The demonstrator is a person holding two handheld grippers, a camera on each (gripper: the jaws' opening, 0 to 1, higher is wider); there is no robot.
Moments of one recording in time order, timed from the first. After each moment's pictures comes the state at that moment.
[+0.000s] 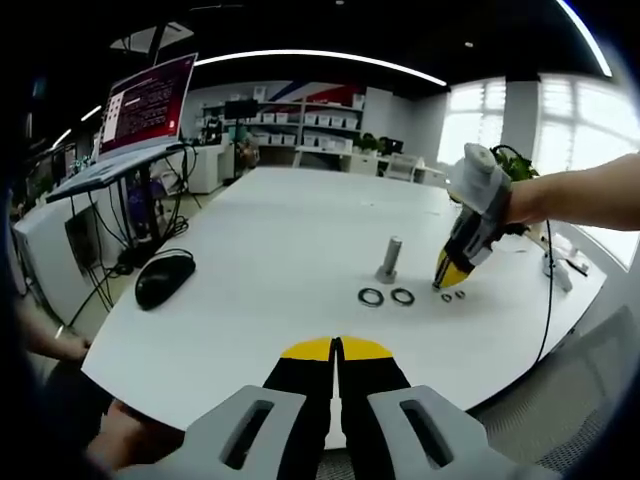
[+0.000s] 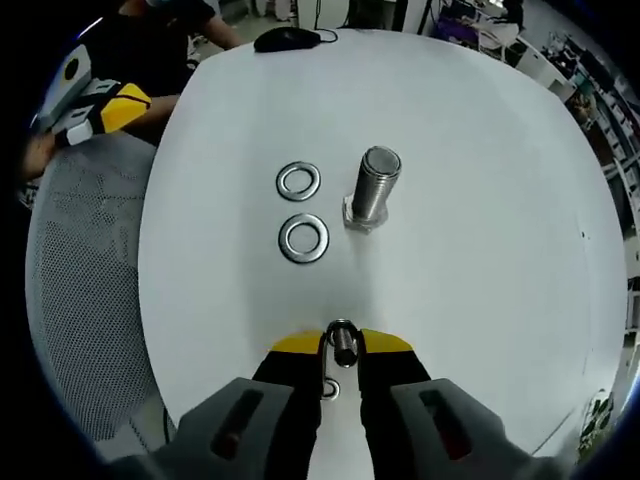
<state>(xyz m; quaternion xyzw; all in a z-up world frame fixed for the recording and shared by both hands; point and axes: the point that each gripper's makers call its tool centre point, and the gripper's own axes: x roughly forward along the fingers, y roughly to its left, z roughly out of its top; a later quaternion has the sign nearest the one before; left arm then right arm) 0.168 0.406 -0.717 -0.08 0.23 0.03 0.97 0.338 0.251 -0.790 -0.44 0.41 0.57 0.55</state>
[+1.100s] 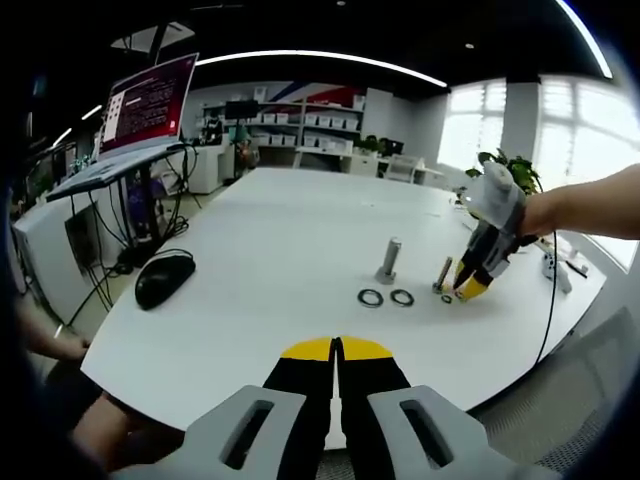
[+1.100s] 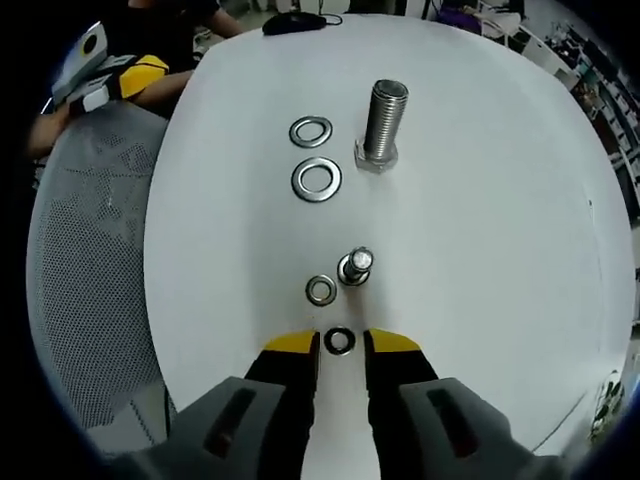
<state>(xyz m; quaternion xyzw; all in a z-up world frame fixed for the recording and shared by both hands) 0.168 0.407 -0.716 -0.08 0.23 0.03 0.97 0.331 0.211 -0.799 -0.44 0.44 0.56 0.55</state>
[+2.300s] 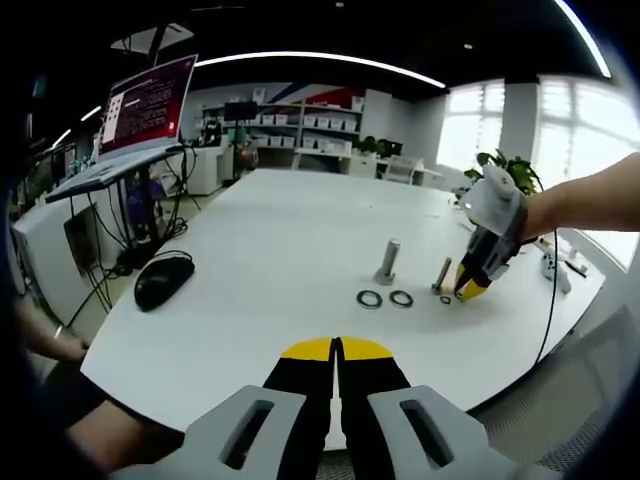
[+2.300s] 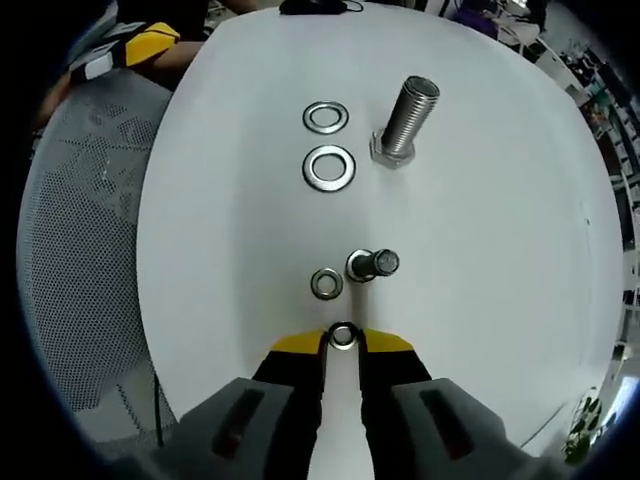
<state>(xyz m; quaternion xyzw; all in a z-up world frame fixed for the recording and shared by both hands) 0.168 0.406 -0.715 -0.08 0.23 0.03 0.97 0.329 0.207 -0.801 -0.49 0.42 0.55 0.52</state>
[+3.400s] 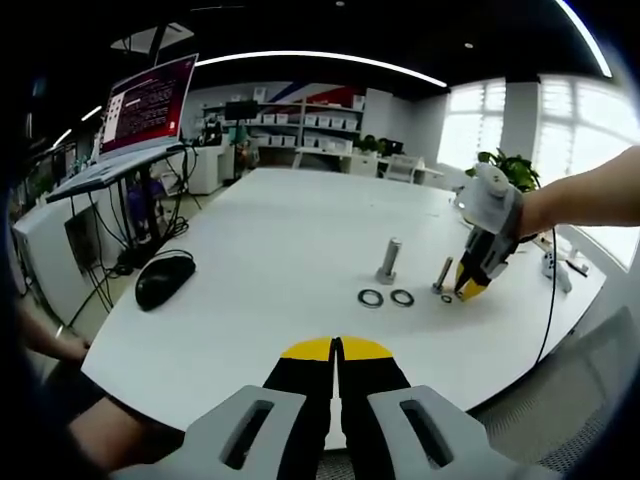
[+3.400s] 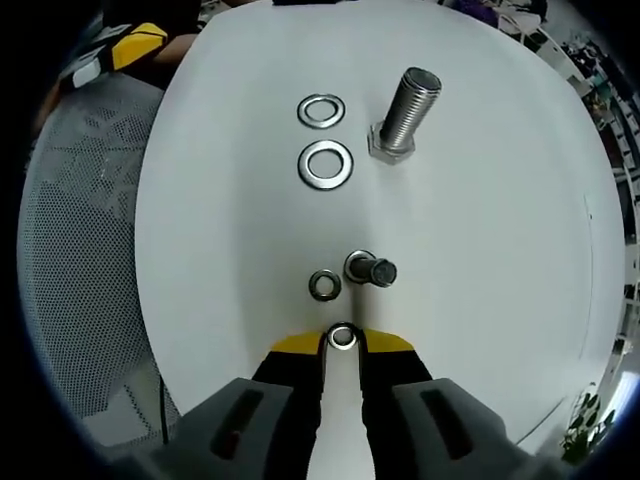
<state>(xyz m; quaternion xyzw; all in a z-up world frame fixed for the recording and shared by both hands) 0.168 0.406 -0.716 -0.08 0.23 0.03 0.97 0.330 0.208 -0.802 -0.50 0.44 0.54 0.51</state>
